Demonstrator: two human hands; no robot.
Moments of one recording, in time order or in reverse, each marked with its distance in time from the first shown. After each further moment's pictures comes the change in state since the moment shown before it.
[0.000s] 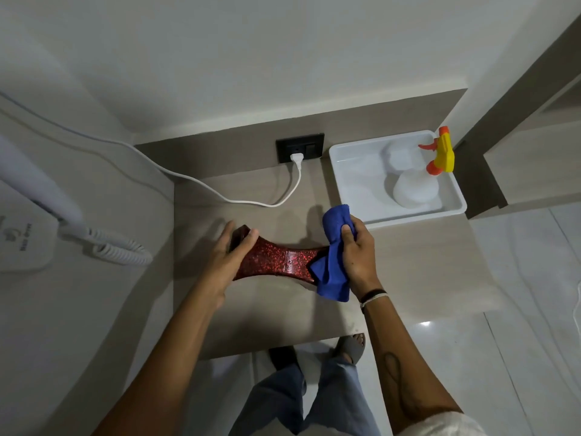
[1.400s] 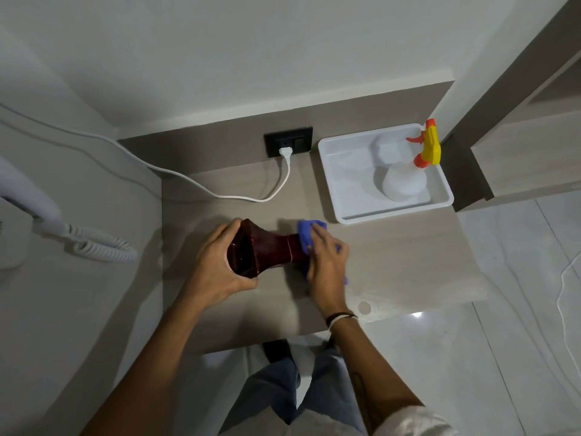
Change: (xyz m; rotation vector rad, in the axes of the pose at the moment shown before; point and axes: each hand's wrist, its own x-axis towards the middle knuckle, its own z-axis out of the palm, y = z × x) left_hand -0.012 -0.009 -0.005 0.566 -0.026 0.564; right_hand -0.050 0.029 0.017 -0.496 -0.020 -0.366
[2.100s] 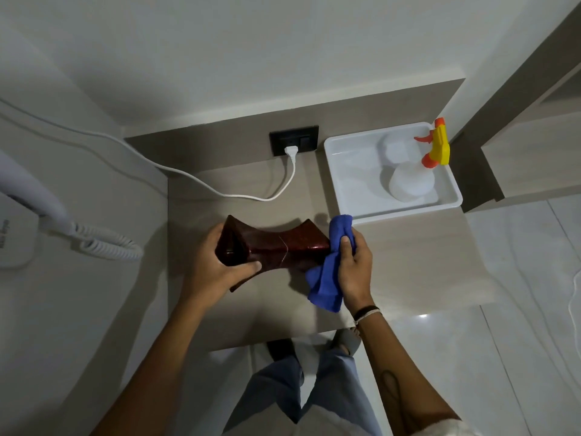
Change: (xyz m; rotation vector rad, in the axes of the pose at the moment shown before) left_hand -0.006 -0.005 0.002 -0.268 0.157 -0.205; right_hand 0.020 0.024 -0.018 0.470 0.126 0.354
